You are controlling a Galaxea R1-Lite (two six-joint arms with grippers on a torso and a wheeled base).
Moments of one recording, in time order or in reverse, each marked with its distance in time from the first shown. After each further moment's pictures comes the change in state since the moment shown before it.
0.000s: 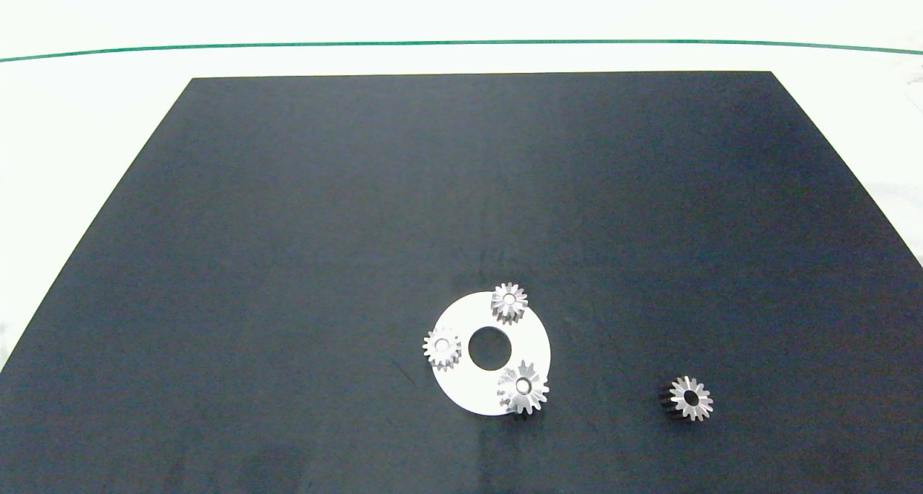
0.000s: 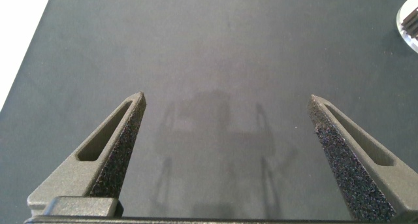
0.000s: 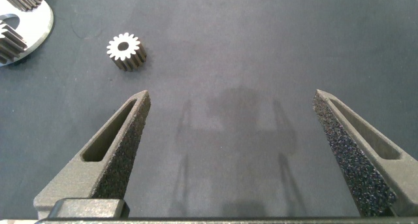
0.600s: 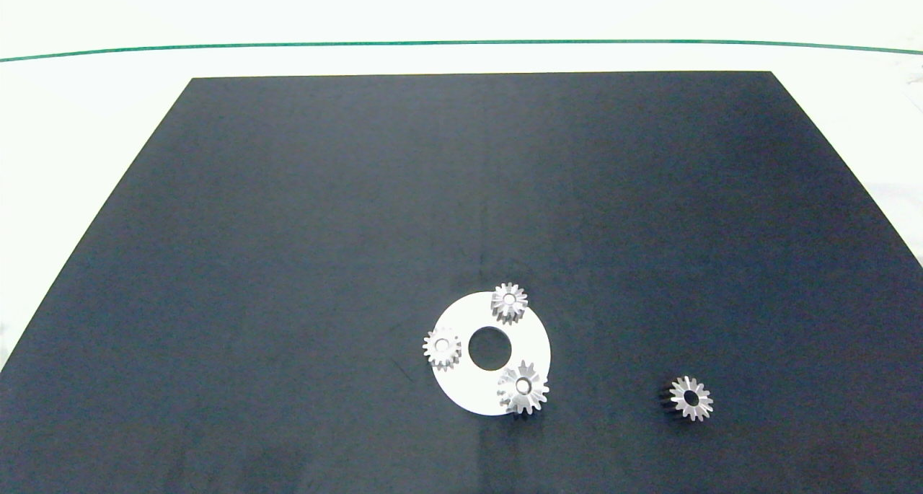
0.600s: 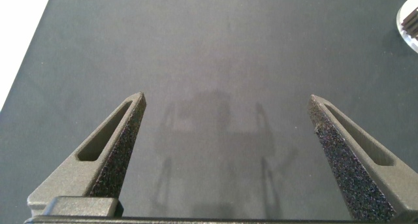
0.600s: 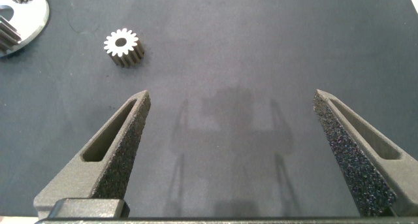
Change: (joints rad) left arm 0.000 0.000 0.000 0.000 0.000 0.000; right arm -0.001 0.000 0.000 0.003 0.001 -0.031
